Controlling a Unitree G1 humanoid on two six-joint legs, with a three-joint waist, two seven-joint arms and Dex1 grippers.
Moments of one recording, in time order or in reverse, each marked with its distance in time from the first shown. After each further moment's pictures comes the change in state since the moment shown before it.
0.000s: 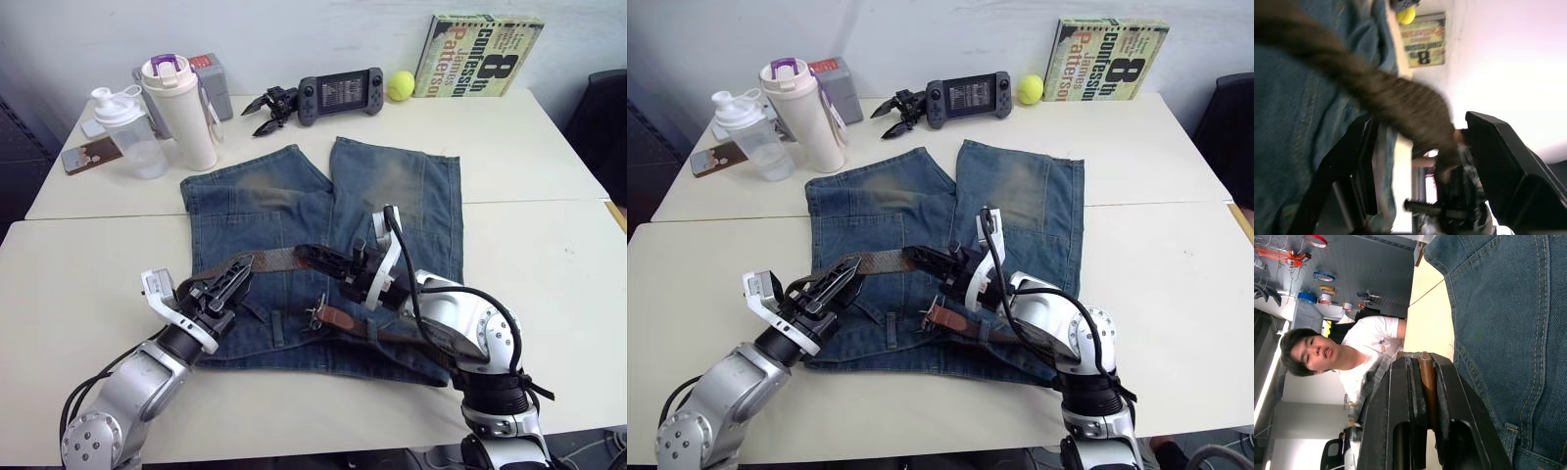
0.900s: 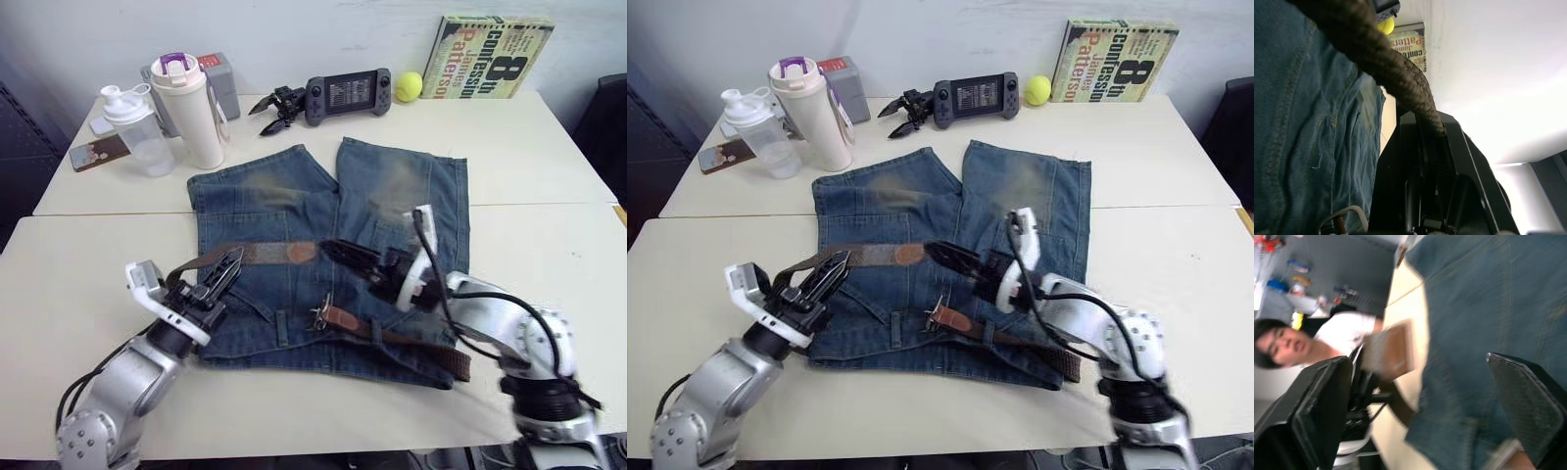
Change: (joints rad) left arm -0.002 0.006 0.080 0.002 0.000 0.030 -0.090; right arm 0.047 -0.302 -0.026 -0.069 -0.082 -0.010 0.130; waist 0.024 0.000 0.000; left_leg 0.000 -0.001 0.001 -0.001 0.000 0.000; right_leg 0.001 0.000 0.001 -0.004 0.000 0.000
